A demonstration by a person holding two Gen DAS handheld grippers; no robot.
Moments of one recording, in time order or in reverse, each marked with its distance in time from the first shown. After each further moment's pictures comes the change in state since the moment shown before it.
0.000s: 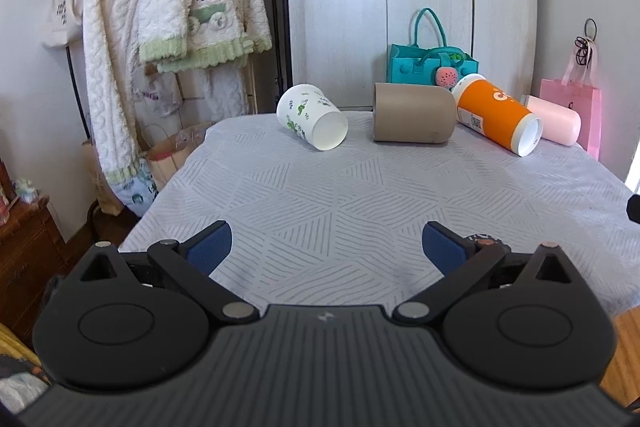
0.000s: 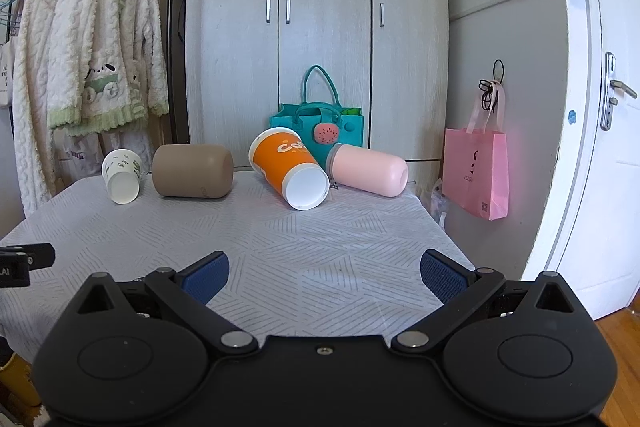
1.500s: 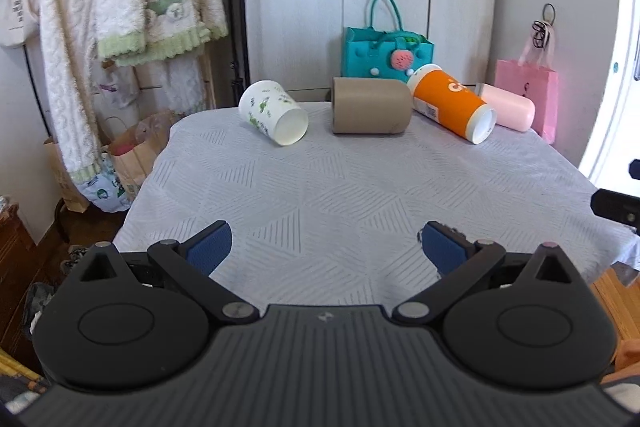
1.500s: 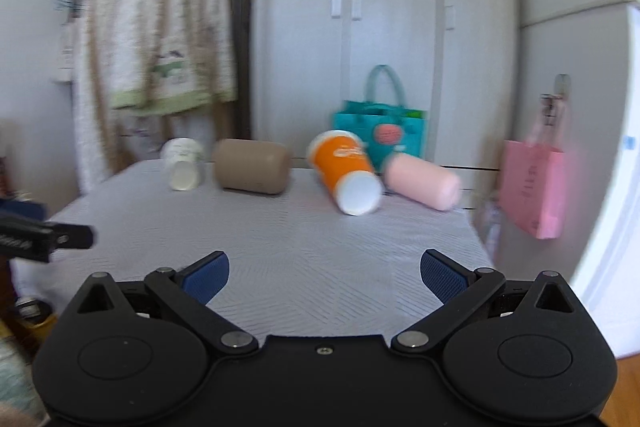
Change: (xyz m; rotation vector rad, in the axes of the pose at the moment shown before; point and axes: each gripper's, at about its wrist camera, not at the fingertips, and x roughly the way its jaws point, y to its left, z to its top) left arm -0.016 0.005 0.030 0.064 0.076 -0.147; right arm -0.012 -0.022 0.029 -0.095 0.041 0.298
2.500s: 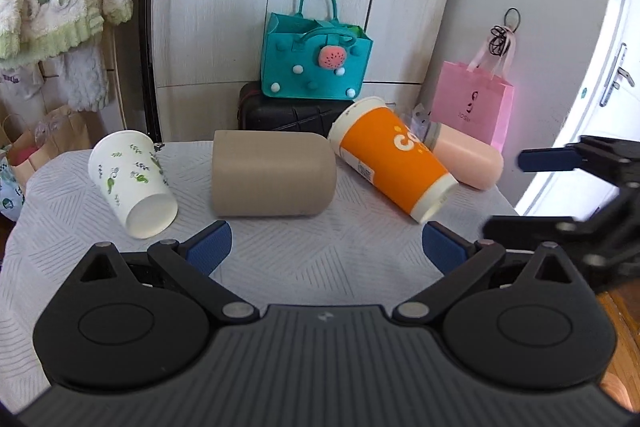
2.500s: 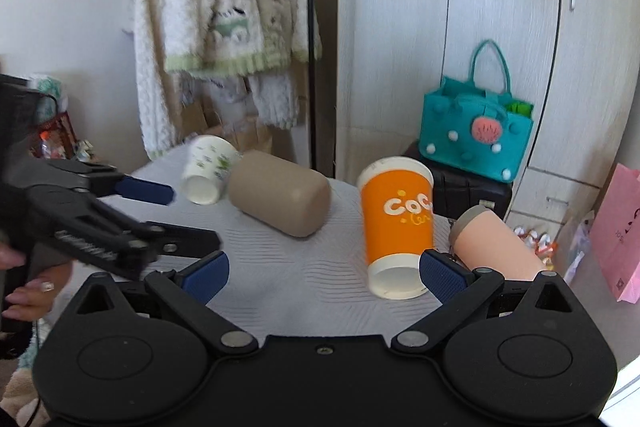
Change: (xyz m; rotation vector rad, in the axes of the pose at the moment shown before) left arm 0.149 -0.045 0.104 -0.044 0.093 -0.237; right arm 0.155 -0.051 0.104 -0.135 0.232 0.229
